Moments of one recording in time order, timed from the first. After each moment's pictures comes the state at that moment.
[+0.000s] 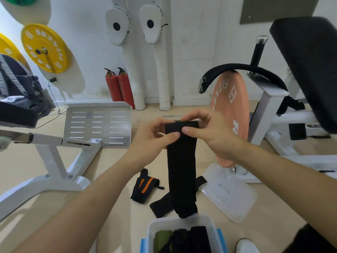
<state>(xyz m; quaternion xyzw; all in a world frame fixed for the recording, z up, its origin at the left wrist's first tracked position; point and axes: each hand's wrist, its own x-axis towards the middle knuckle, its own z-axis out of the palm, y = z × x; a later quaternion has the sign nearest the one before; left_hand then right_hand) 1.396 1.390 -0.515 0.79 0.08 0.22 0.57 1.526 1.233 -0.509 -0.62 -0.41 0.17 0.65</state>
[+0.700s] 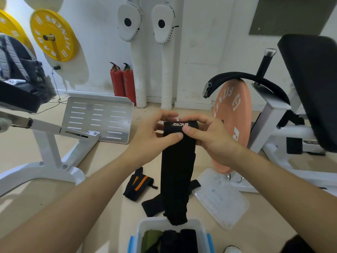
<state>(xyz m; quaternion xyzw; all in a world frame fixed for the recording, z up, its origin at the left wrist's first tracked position) 1.394 1.392 -0.516 0.80 0.07 0.28 0.53 1.521 1.237 -0.505 -0.57 -0.40 0.28 0.66</state>
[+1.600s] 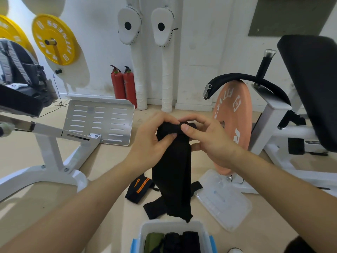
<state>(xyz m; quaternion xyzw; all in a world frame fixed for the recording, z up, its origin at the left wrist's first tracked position) 1.391 1.388 -0.516 0.82 -0.01 0.38 0.42 1.514 1.239 -0.499 -0.59 -0.39 0.28 0.65</state>
